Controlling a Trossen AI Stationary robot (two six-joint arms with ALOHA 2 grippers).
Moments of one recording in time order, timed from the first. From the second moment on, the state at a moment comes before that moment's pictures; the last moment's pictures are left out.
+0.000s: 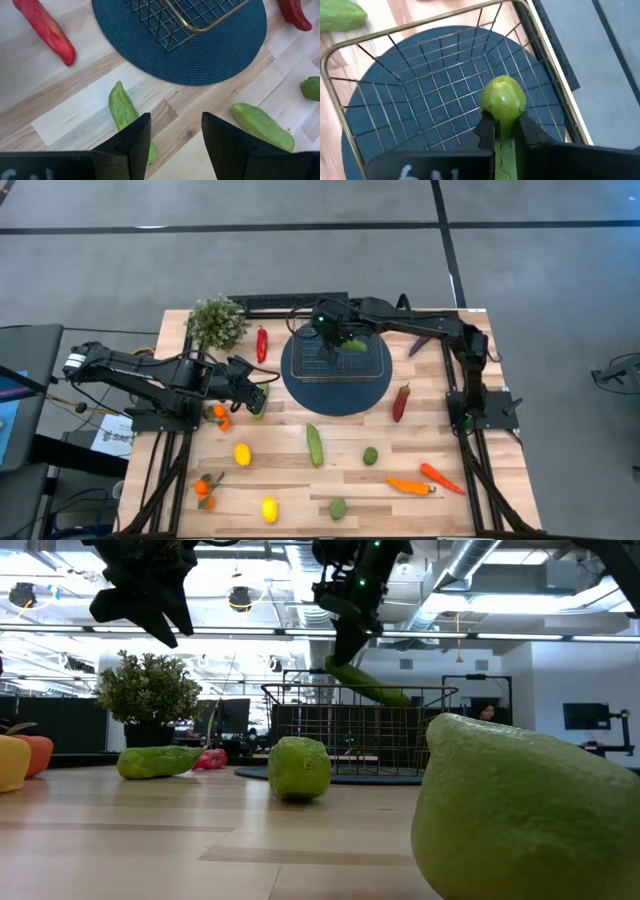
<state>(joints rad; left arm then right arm) -0.15 1.08 0.93 -0.90 -0.39 -1.01 -0.29 1.95 1.88 -0.97 0.24 0.02</state>
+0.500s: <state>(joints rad) -0.16 1.08 0.93 -0.90 -0.39 -1.01 -0.30 1.95 1.88 -0.96 0.26 0.06</state>
